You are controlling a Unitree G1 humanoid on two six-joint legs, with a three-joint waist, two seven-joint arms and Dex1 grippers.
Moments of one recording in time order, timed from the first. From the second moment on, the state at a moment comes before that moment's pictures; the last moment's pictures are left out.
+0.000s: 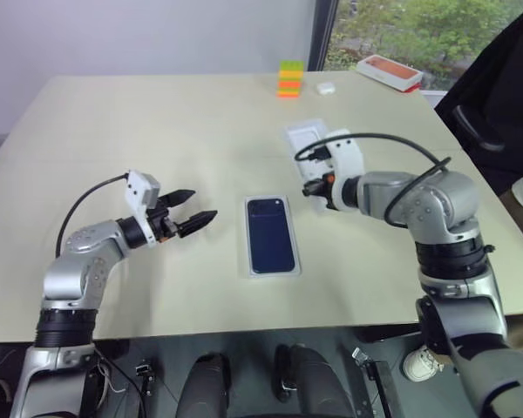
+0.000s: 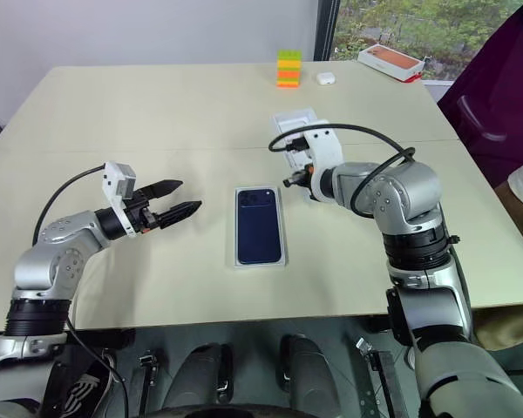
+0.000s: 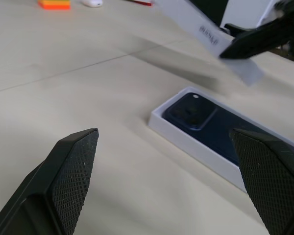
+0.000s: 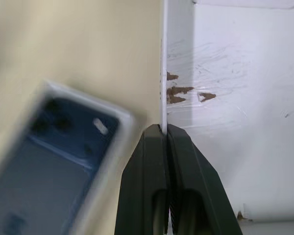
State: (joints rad) left arm -0.39 0.56 0.15 0.04 -0.52 0.46 -0.90; right arm -0.90 -0.37 -0.03 -0.06 0.74 1.34 0.09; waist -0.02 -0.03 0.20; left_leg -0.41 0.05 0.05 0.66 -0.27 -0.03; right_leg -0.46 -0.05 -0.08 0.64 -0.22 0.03
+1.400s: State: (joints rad) left arm -0.20 0.64 0.26 -0.17 -0.68 0.54 -0.89; right arm -0.46 -0.02 -0.02 -0.02 1.94 1.09 -0.43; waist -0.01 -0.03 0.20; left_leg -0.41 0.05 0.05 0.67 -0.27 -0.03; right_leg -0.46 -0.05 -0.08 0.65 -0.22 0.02
